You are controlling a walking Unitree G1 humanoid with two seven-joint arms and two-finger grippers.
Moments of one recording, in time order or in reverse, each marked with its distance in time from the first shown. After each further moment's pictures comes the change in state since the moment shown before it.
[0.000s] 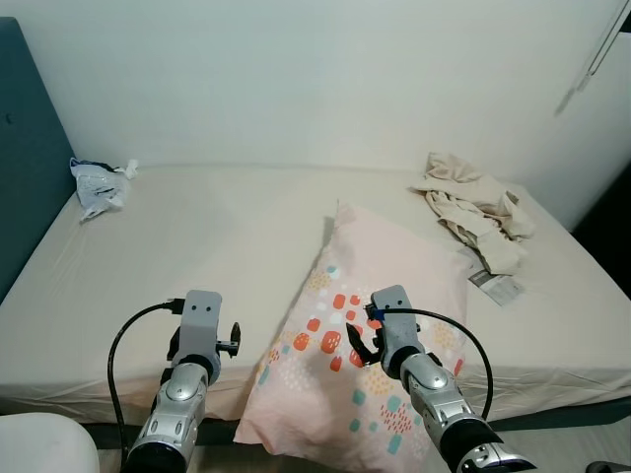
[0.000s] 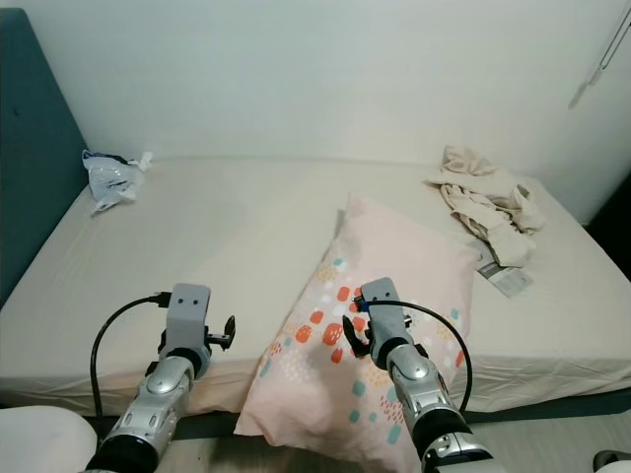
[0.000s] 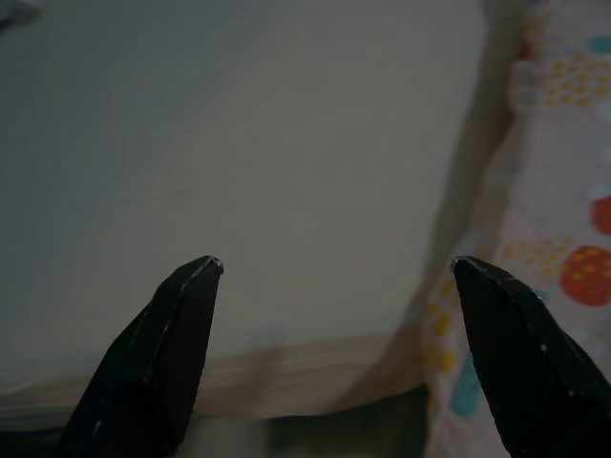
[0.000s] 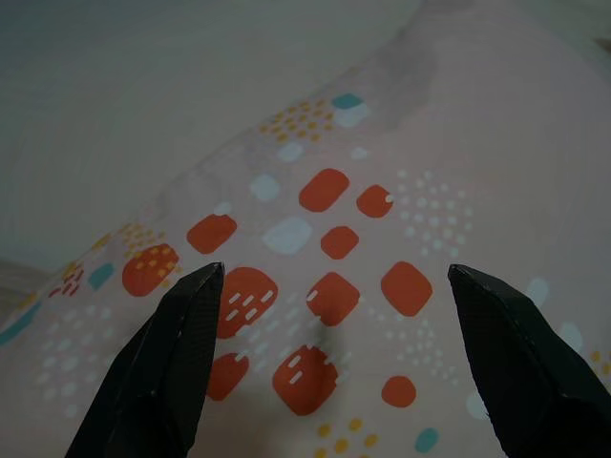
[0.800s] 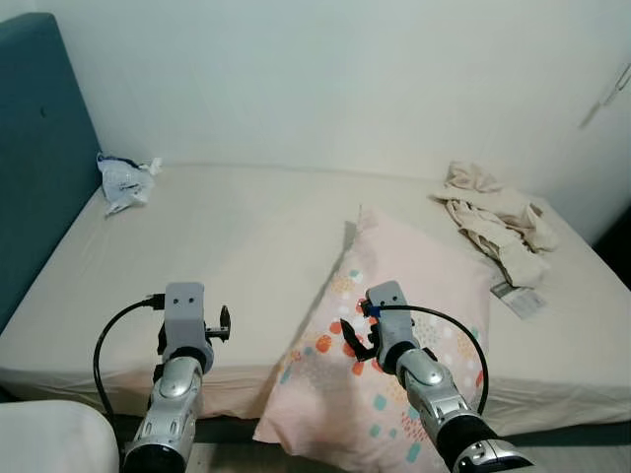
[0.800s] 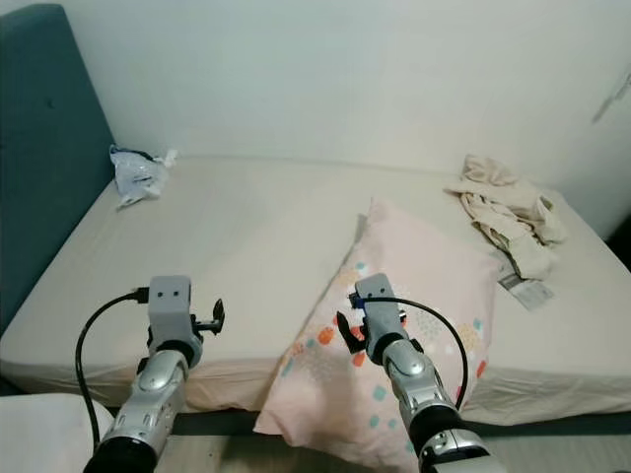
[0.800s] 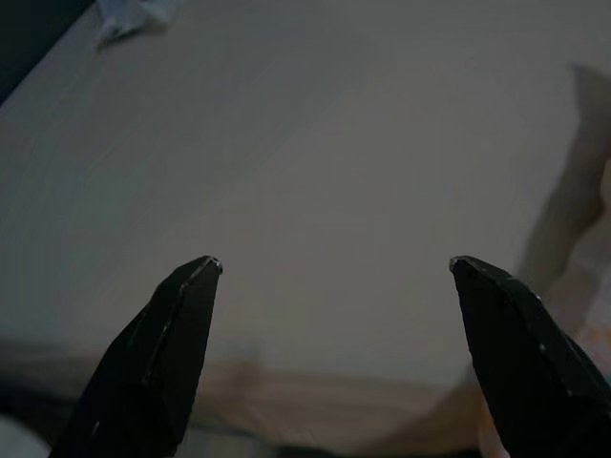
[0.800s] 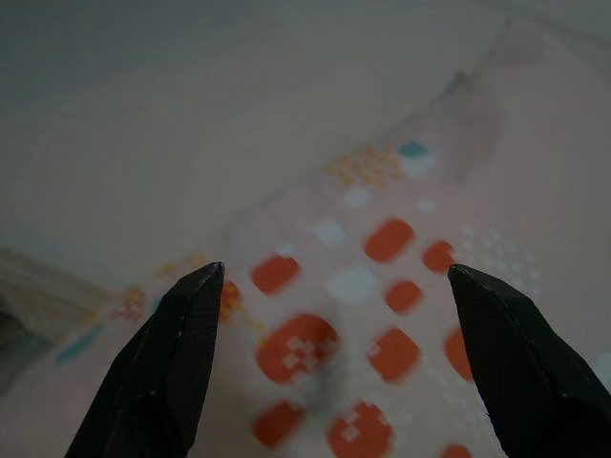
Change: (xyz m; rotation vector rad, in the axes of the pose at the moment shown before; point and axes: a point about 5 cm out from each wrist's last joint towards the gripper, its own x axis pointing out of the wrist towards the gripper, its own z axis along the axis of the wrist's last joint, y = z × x) left arm -0.004 0.008 0.008 -0.103 -0.064 0.148; right arm 0.002 0.002 0.006 -0.020 -0.024 0.041
